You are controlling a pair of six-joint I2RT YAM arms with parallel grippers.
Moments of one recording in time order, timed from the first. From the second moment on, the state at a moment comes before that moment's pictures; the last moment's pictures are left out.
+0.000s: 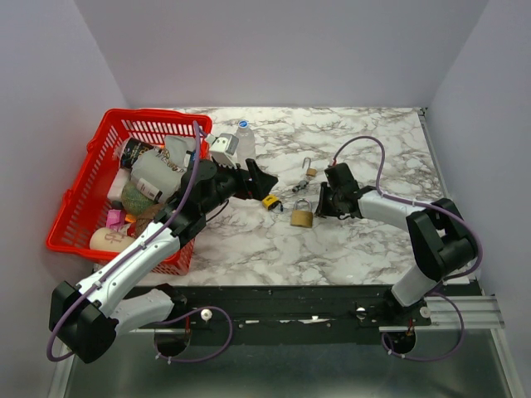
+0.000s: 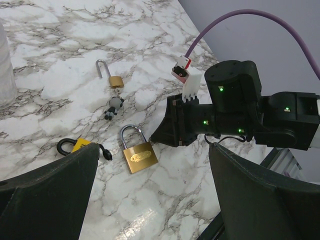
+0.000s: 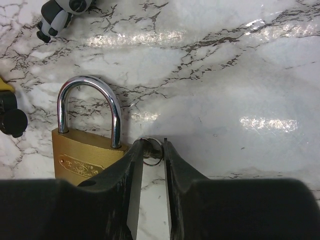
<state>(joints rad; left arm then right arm) -0.61 1.06 0.85 0.03 0.14 -0.52 0.47 1.64 0.86 -0.18 0.04 0.51</state>
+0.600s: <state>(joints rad) -0.61 1.06 0.85 0.03 0.14 -0.52 0.47 1.63 0.83 -0.13 0.03 0.56</state>
